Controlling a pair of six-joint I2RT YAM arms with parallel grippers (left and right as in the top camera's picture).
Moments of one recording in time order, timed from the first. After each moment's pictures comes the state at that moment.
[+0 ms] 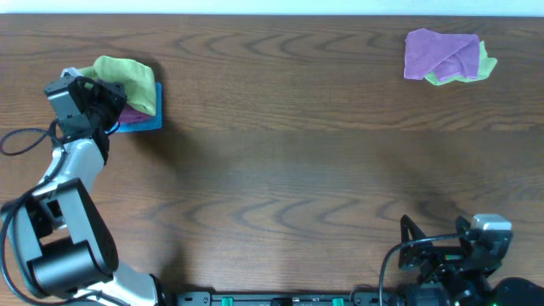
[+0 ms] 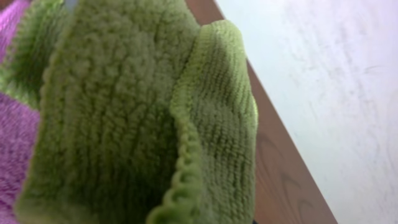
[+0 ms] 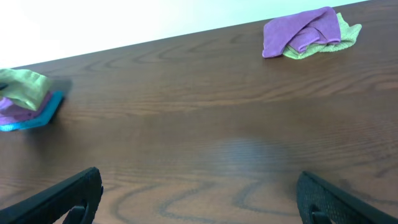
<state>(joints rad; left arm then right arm) 0.35 1.77 0.97 0.19 0.36 -0.80 0.09 0.21 0.89 -1.10 -0.05 0.27</state>
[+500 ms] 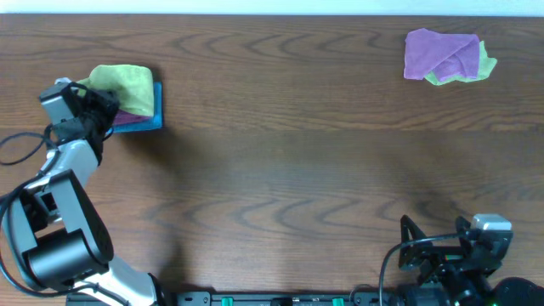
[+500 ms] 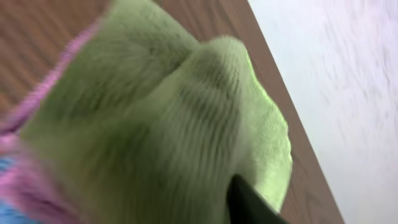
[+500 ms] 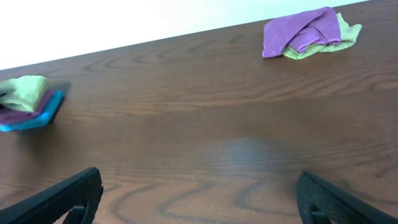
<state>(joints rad) 0.42 1.81 0.97 0.19 0.33 -0.80 0.09 0.21 0.89 -1.10 -0.05 0.27</state>
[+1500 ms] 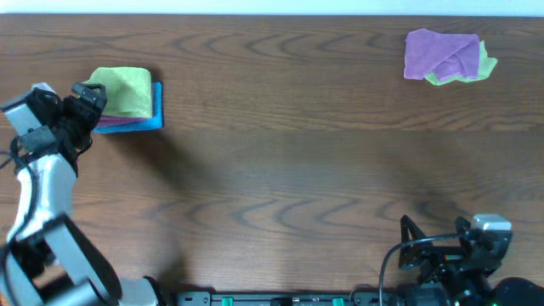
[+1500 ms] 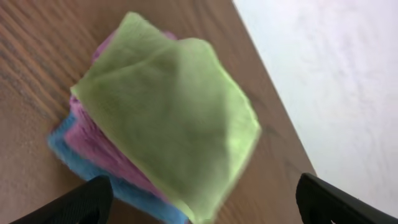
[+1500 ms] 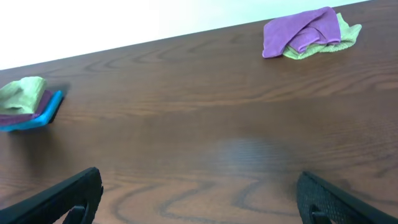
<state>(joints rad) 0.52 1.59 0.98 -0.09 0.49 -0.68 0.09 0.21 0.89 -1.10 -0.05 0.27</state>
